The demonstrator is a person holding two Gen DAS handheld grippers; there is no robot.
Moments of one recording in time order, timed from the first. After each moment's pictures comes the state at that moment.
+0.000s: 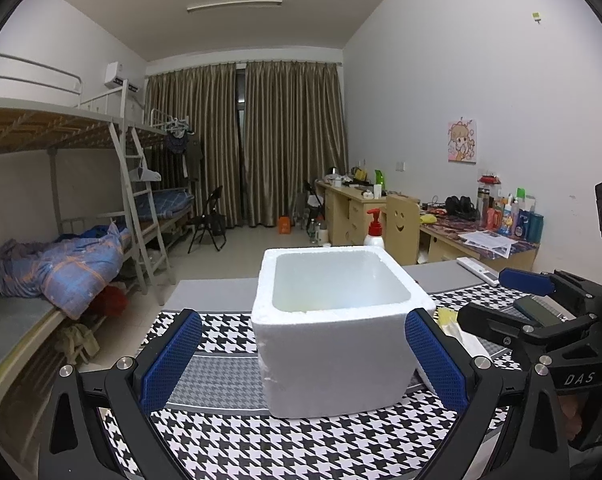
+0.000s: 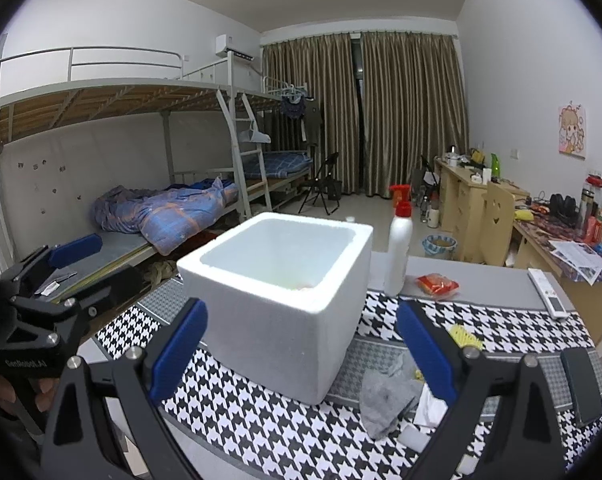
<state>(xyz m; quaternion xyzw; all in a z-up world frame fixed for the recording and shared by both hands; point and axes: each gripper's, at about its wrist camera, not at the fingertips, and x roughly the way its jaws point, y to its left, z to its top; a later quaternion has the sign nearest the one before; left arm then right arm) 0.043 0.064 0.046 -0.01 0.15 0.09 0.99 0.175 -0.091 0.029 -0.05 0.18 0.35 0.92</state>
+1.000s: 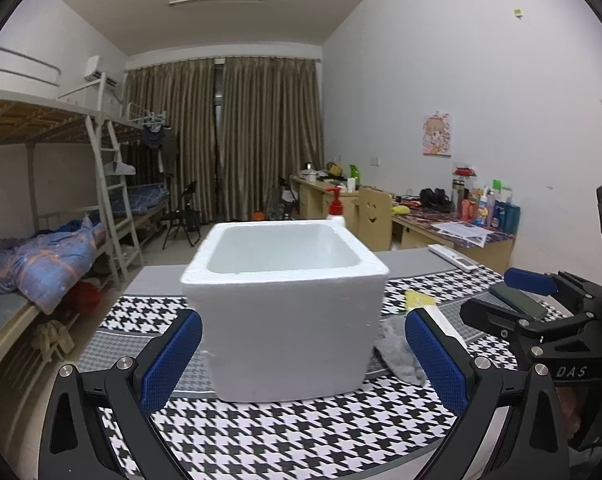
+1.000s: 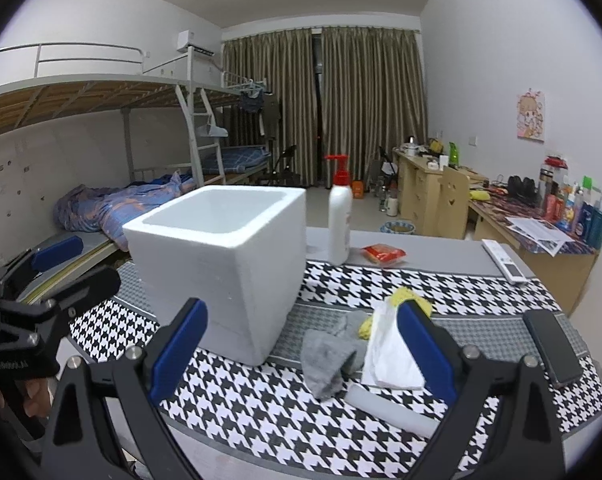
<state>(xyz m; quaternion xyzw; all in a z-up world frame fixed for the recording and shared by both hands) 0.050 0.039 0.011 -0.01 0.15 0.04 0.99 0.166 -0.136 0.004 -0.05 0.19 0.28 0.94</state>
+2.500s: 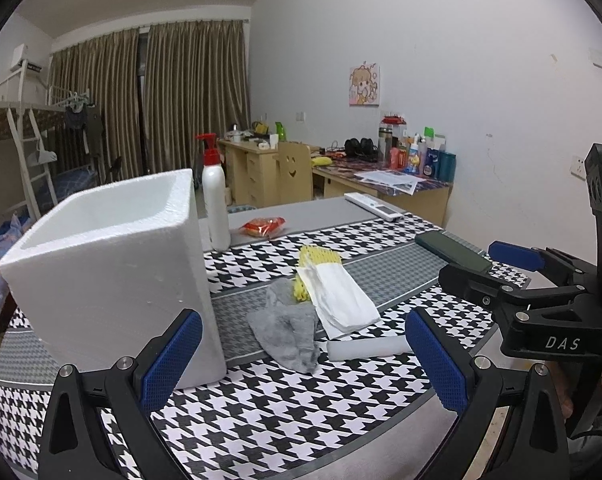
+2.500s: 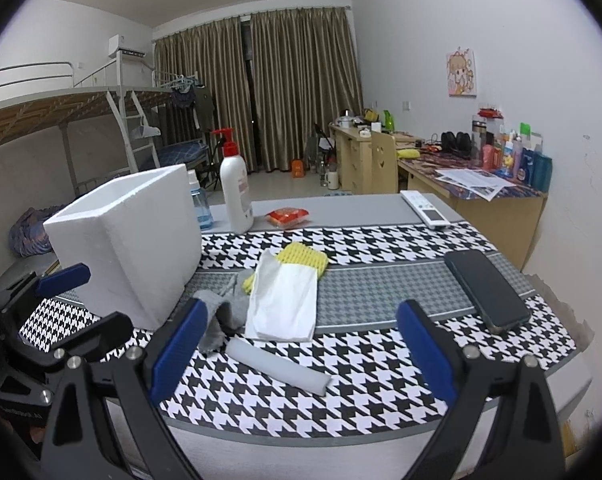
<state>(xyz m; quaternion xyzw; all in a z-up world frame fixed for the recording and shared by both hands) 0.109 -0.060 -0.023 0.01 0.23 -0.08 0.97 0.192 -0.233 -0.022 -0.01 0.24 0.18 0.95</state>
